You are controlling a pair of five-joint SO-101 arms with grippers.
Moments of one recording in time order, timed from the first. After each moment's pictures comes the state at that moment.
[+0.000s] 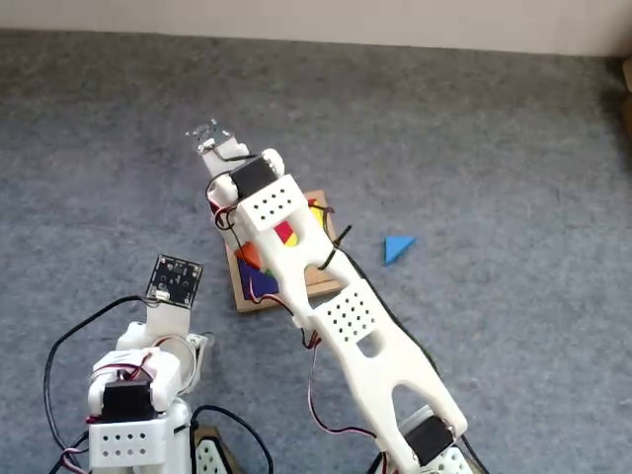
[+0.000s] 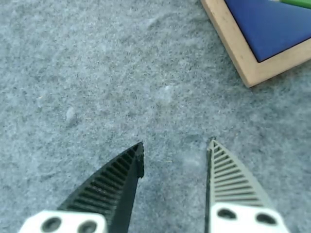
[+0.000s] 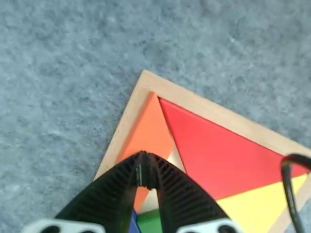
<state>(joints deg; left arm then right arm) -10.4 -101.9 96.0 75.1 -11.0 -42.4 72.3 -87.6 100.1 6.2</state>
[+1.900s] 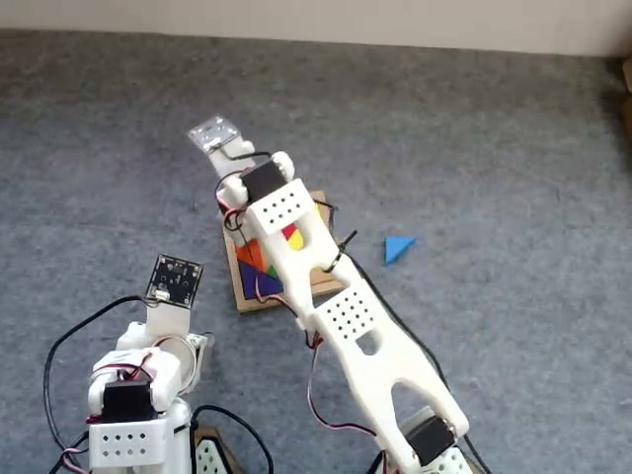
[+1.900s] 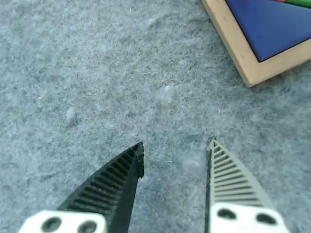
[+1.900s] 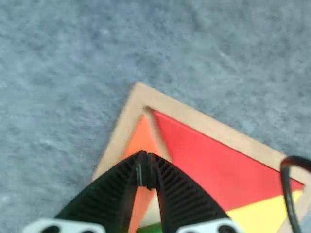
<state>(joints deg) -10.4 -101.9 96.0 75.1 -11.0 -43.0 79.3 -96.7 100.1 7.9</state>
